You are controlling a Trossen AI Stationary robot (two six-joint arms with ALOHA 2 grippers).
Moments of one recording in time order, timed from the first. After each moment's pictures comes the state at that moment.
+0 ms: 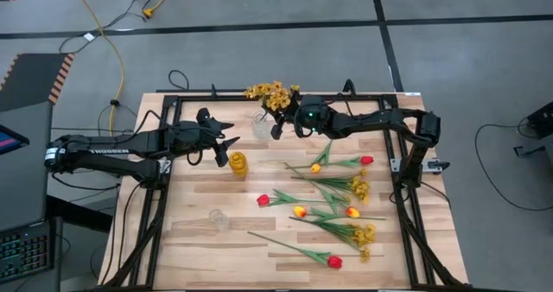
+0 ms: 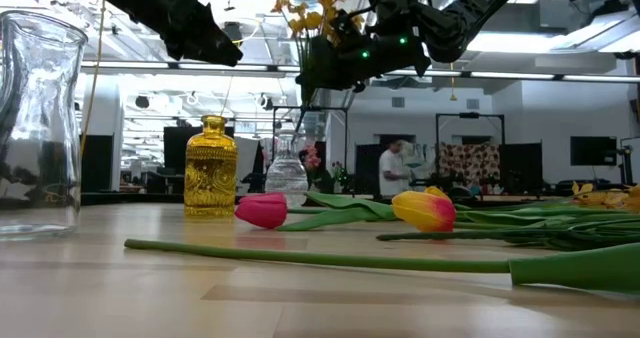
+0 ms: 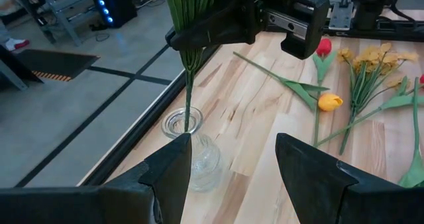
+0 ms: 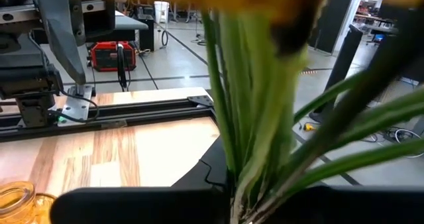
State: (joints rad) left arm 0.15 0.90 0.66 -0.16 -0.35 0.00; right arm -0.32 1.79 1.10 0.61 0.11 -0.11
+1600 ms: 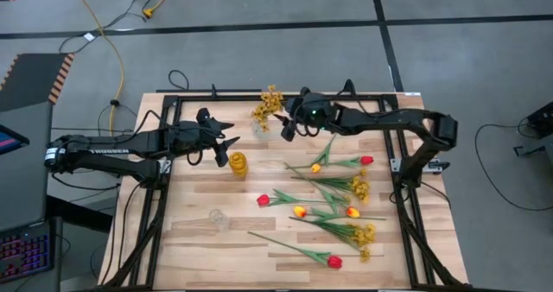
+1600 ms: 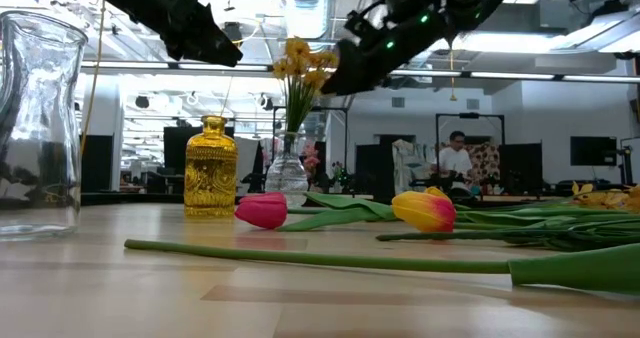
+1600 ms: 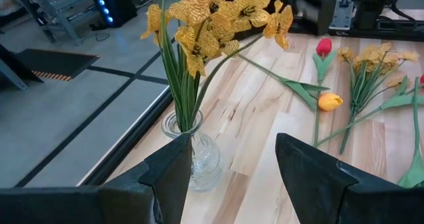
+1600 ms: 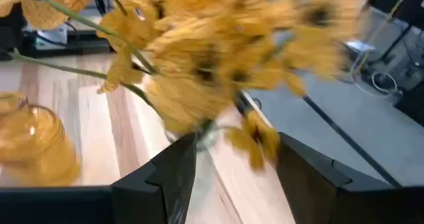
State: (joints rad) left arm 0.15 0.90 0.66 -0.16 -0.35 0.00; right arm -0.33 1.60 1.10 0.12 0.18 -0.13
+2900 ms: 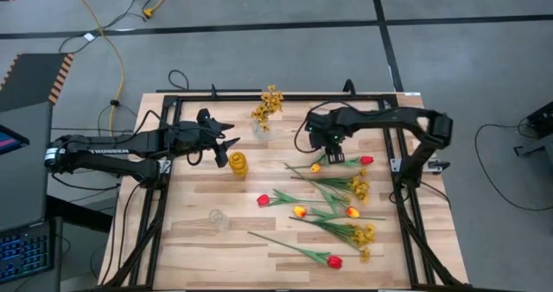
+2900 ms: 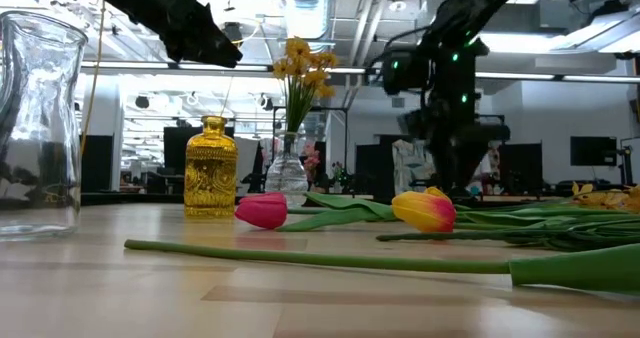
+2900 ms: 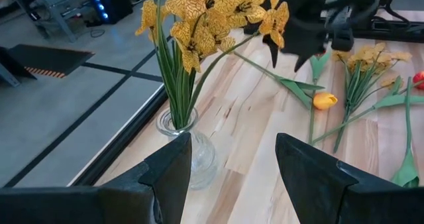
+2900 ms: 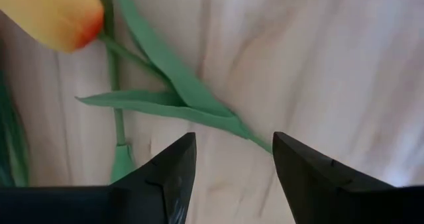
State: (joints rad) left arm 0.15 0.90 0.66 -0.17 -0.34 -0.02; right arm -0.35 1.72 1.10 -0.88 0.16 -0.52
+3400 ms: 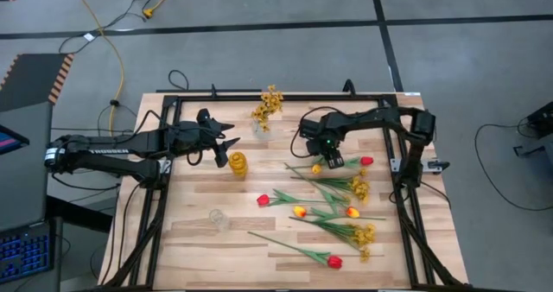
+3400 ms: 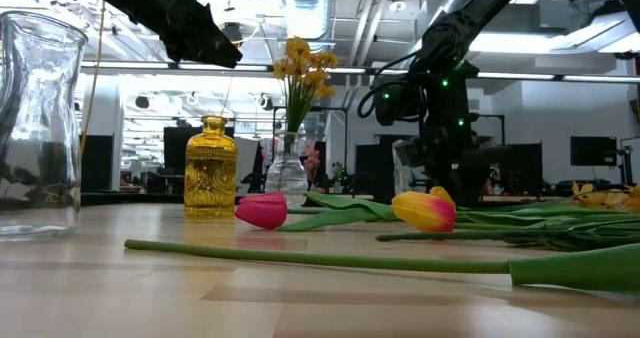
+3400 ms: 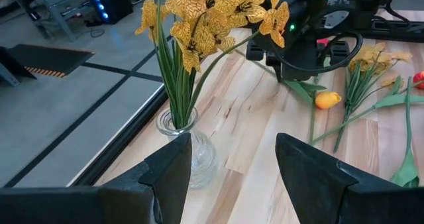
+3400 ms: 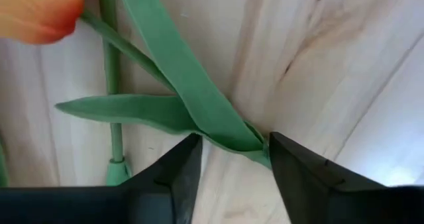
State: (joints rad) left arm 0.15 0.90 0.66 -0.17 -0.34 -0.02; right arm -0.36 1.85 1.11 -0.87 0.16 -0.58
